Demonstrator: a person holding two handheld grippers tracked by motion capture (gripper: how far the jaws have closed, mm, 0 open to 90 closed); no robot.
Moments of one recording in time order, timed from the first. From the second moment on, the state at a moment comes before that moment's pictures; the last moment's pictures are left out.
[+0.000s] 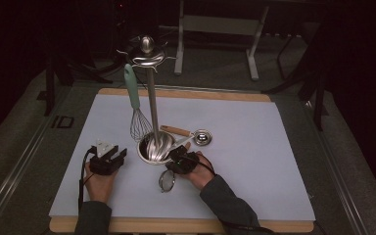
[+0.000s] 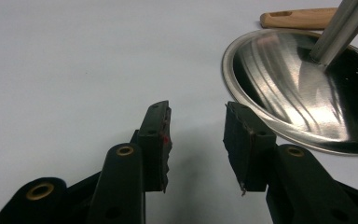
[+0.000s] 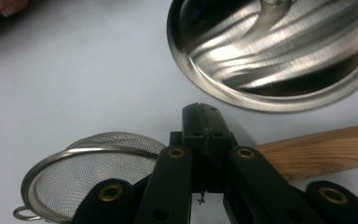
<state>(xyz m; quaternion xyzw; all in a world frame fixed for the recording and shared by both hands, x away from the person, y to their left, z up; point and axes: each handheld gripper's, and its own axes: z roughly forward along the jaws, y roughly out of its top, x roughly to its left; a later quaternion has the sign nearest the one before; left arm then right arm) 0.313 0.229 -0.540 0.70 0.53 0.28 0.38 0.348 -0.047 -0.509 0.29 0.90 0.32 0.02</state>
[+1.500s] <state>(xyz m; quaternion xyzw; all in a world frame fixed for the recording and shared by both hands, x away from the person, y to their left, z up) 0.314 0.229 -0.540 0.70 0.53 0.28 0.38 0.354 -0.043 -0.502 0.28 0.90 0.32 0.03</state>
